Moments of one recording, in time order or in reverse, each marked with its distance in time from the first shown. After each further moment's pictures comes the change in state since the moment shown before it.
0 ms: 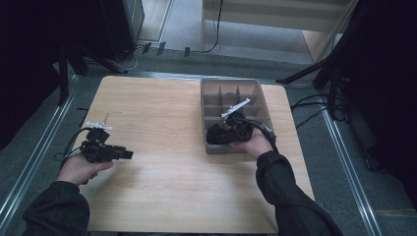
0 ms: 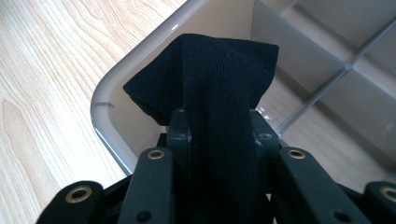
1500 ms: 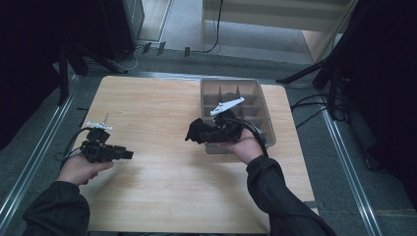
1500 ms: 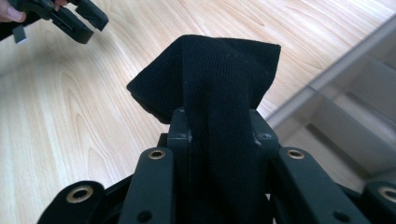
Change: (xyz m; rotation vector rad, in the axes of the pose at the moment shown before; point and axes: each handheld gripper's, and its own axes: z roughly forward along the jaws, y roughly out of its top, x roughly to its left) left arm -0.001 0.001 0.000 0.003 0.006 0.010; right arm 0.049 0.023 -0.020 -0.188 0.091 -0.055
